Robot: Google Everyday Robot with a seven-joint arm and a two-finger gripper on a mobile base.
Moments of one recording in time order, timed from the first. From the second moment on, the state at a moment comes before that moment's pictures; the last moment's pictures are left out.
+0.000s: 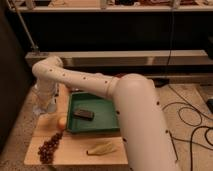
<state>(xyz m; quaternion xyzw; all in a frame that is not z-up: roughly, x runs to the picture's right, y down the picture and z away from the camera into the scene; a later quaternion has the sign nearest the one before) -0.323 0.052 0.746 -0.20 -0.36 -0.42 0.81</state>
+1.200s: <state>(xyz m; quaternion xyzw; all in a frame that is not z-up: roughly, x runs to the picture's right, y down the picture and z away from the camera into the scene) -0.258 0.012 0.744 -0.20 -0.28 -0.36 0.87</state>
